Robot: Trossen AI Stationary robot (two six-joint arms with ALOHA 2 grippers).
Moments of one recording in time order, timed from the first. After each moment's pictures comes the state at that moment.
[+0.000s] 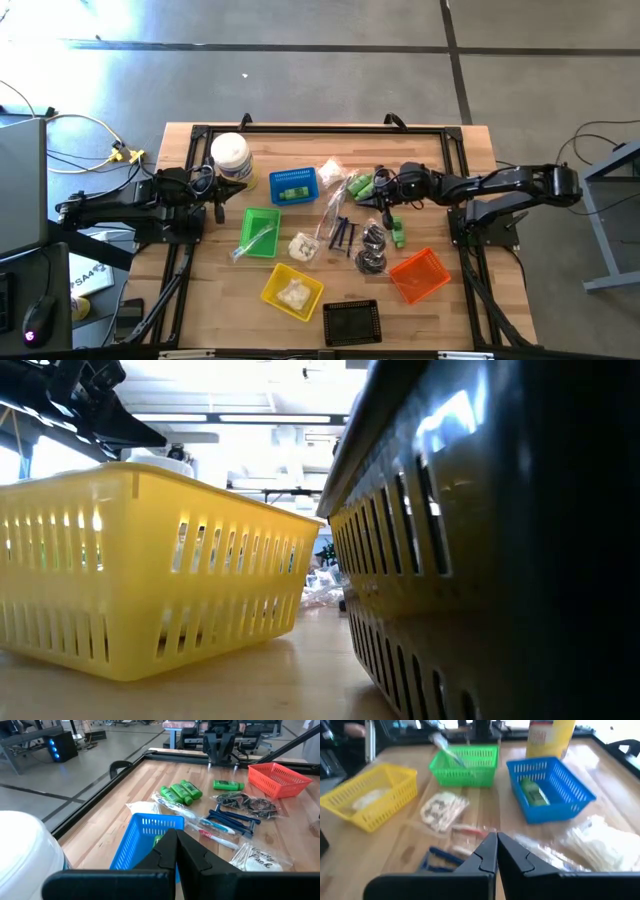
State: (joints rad) left arm 0.12 0.21 0.38 -0.37 -0.20 -0.03; right arm -0.22 1.24 0.45 0.40 -0.29 -0.05
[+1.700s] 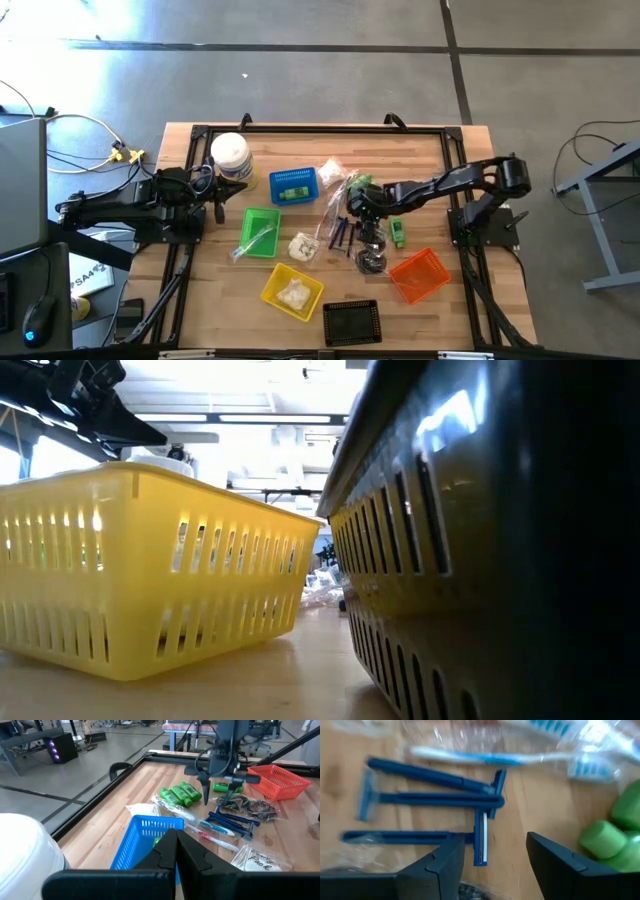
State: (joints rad) left arm 0.12 0.21 0.38 -0.36 -0.20 -0.03; right arm -0.05 1.67 0.84 -0.23 0.00 0.16
